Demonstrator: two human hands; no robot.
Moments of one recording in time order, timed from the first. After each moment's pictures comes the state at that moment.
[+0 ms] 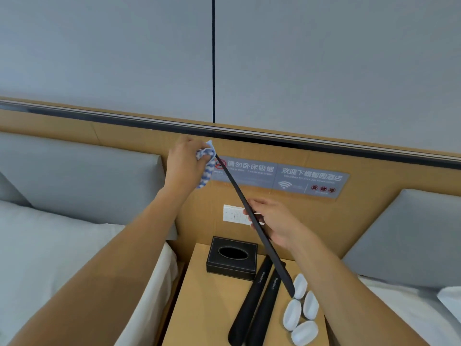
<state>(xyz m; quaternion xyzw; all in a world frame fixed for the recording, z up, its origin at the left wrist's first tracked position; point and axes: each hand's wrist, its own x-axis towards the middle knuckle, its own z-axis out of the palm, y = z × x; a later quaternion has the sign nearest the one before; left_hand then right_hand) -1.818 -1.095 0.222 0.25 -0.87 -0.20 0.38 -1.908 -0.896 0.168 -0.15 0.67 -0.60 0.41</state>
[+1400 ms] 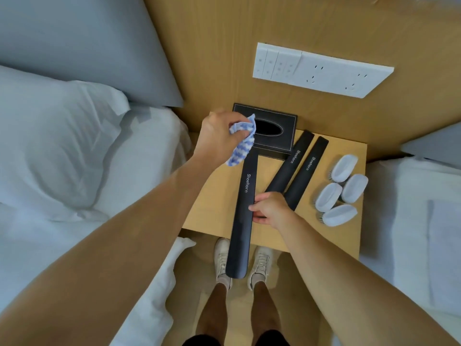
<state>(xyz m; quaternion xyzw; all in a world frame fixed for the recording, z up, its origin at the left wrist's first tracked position) -1.802 -1.071 -0.074 0.25 -0.88 -0.37 0.12 -1.833 -0.890 -0.186 0.16 0.74 -0.36 0.55</state>
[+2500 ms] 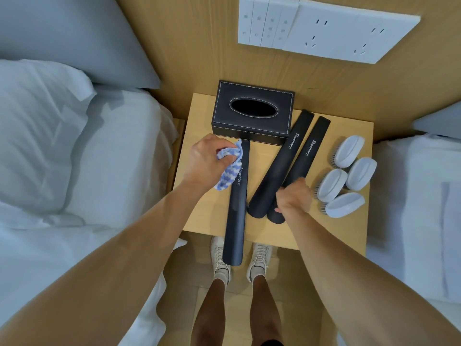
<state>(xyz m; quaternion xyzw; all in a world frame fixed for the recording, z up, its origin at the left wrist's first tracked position) -1.776 -1.044 -0.180 0.31 -0.86 -0.41 0.04 -1.871 -0.850 -0.245 0.10 0.92 -0.21 0.31</state>
